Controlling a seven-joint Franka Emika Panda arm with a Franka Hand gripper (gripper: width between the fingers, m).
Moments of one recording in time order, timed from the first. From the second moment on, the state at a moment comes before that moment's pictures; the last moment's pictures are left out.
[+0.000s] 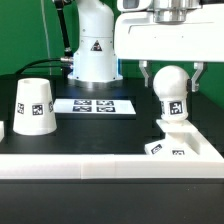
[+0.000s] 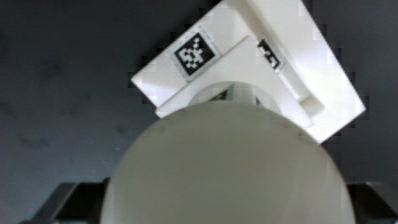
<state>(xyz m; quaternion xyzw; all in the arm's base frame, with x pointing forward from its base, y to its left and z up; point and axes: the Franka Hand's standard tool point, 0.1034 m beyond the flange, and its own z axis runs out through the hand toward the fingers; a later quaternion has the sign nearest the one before) 0.592 0.092 0.121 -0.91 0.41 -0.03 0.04</state>
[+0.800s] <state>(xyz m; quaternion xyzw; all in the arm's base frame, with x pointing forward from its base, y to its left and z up) 0.599 0.097 0.118 -0.73 0.67 0.06 0.08</state>
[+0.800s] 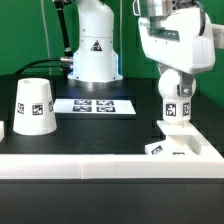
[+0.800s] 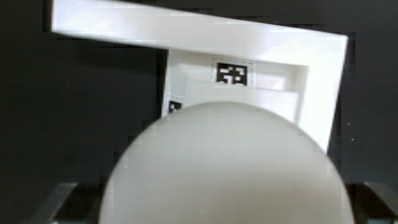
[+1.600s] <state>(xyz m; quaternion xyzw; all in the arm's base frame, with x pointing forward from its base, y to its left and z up) 0.603 0.107 0.118 -0.87 0.49 0.01 0.09</state>
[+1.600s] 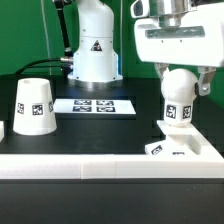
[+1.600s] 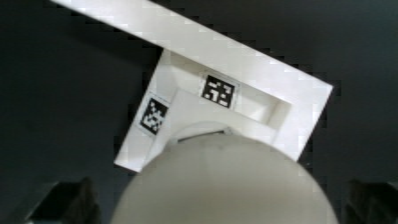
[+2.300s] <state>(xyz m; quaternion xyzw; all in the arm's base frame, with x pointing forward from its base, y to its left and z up) 0.603 0.106 0.116 -0.97 0.23 -0.02 0.09</state>
